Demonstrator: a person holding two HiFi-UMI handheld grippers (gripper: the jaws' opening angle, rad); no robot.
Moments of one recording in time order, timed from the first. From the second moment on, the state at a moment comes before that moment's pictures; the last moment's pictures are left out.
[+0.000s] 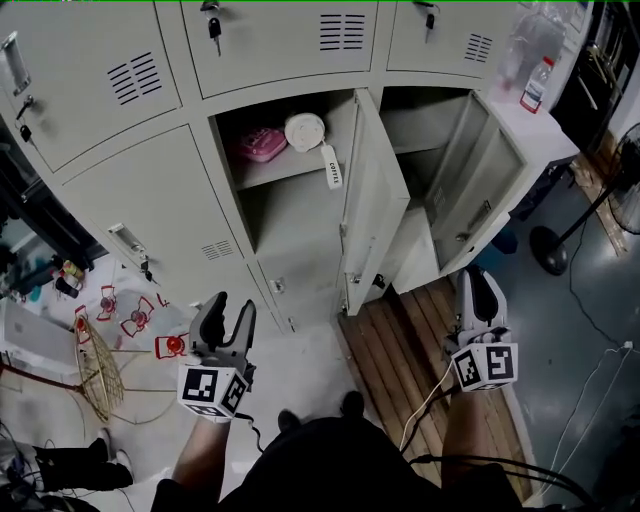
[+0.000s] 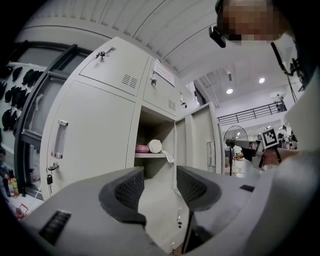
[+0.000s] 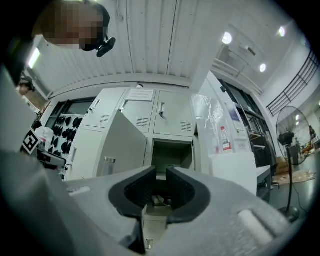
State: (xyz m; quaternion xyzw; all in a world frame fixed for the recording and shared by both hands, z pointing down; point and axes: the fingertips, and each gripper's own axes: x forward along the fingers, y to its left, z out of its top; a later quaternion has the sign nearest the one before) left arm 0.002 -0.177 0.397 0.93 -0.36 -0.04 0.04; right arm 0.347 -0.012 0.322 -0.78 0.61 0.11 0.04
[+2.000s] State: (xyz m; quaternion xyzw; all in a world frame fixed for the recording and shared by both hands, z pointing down) left arm -0.208 -0.349 0.374 0.71 -0.70 0.01 -0.06; right arm 0.342 -0.125 0.325 -0.69 0.71 0.10 0.06
